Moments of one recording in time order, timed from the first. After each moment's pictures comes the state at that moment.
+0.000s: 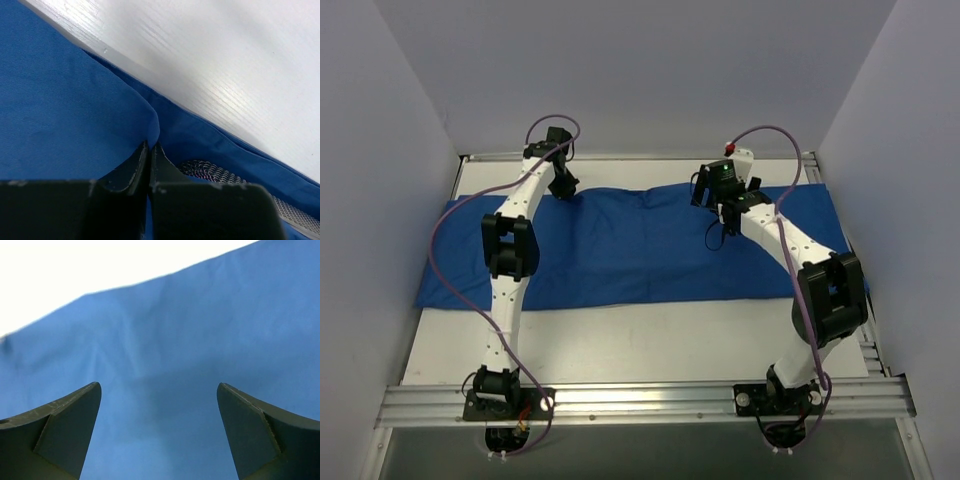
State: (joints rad) left arm -0.20 2.56 2.48 -1.04 -0.19 -0.83; right arm 0.37 1.67 1.25 -0.30 0.44 0.44
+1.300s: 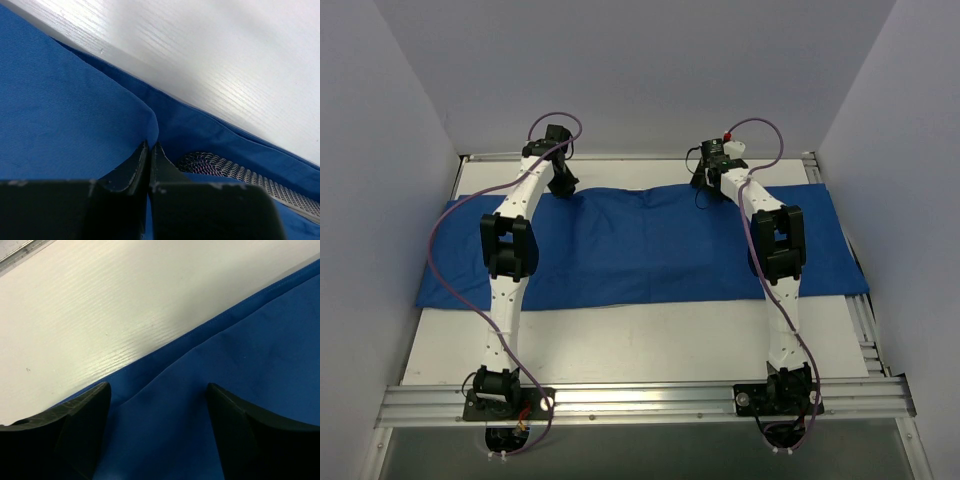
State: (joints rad) left arm -0.20 2.55 2.48 -1.04 -0.18 -0.75; right arm 0.23 2.38 2.00 -0.52 0.38 0.60
